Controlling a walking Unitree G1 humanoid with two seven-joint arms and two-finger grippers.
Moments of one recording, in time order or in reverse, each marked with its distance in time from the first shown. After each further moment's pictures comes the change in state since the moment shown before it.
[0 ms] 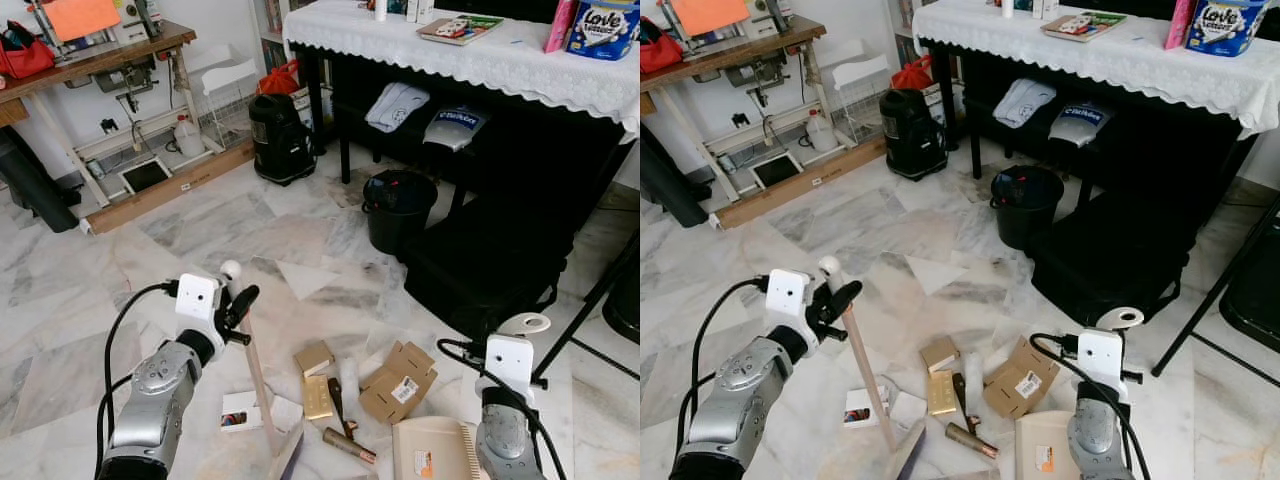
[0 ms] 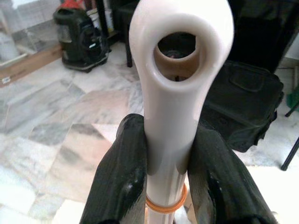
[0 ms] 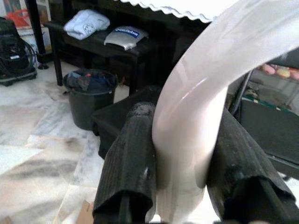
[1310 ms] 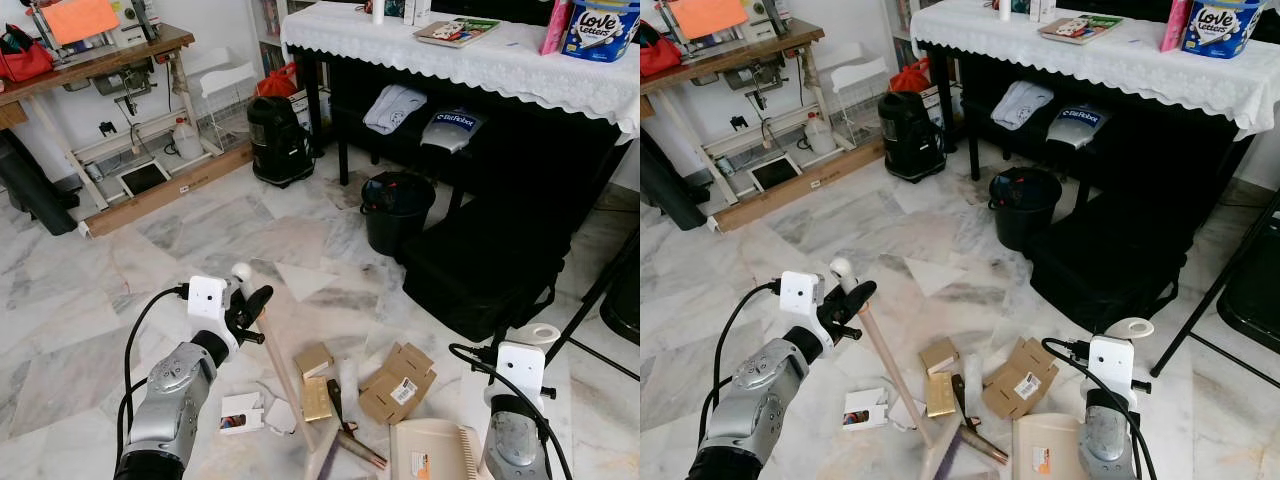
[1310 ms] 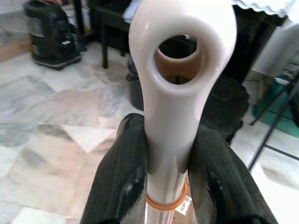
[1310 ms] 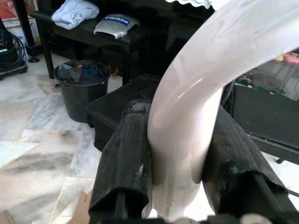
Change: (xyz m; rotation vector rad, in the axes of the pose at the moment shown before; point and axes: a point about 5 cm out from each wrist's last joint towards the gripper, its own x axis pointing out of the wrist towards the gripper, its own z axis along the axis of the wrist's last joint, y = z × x) left arm 0.009 -0.013 -0.002 -0.111 -0.013 -0.096; right arm 0.001 -0.006 -0.007 0.022 0.055 0.009
